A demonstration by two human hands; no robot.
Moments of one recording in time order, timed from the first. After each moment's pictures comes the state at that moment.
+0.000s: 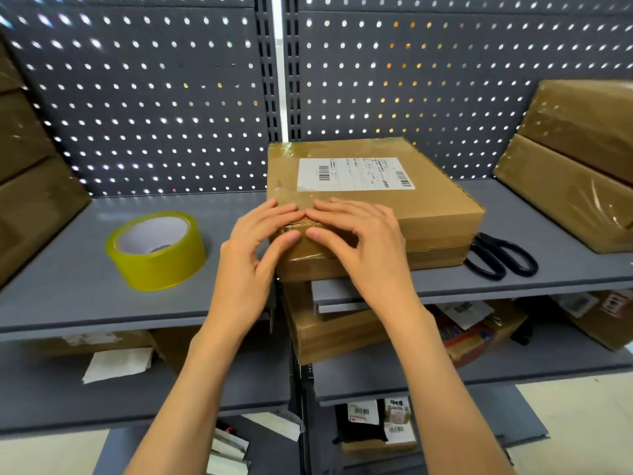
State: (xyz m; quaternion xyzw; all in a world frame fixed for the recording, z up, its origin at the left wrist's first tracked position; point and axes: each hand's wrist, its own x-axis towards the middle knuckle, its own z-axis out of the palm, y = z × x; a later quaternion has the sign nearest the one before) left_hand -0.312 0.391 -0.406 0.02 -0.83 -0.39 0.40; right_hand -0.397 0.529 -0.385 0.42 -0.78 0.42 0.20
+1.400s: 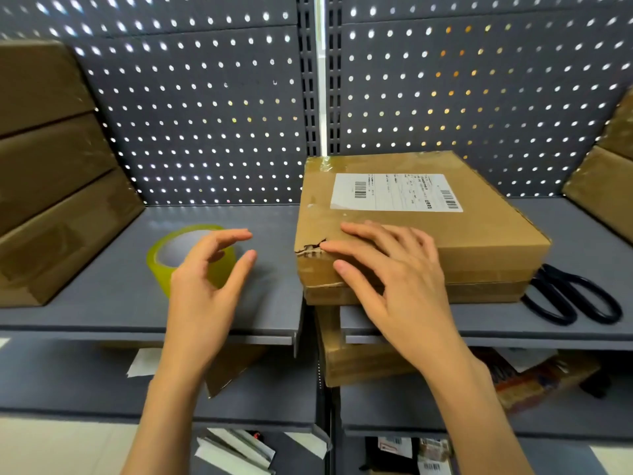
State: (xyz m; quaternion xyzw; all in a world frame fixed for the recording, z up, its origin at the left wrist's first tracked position) left_hand -0.264 0.368 -0.390 0.17 -0.81 -0.35 0.43; right_hand -0.392 0.535 -0.387 0.47 -0.78 0.34 0.23
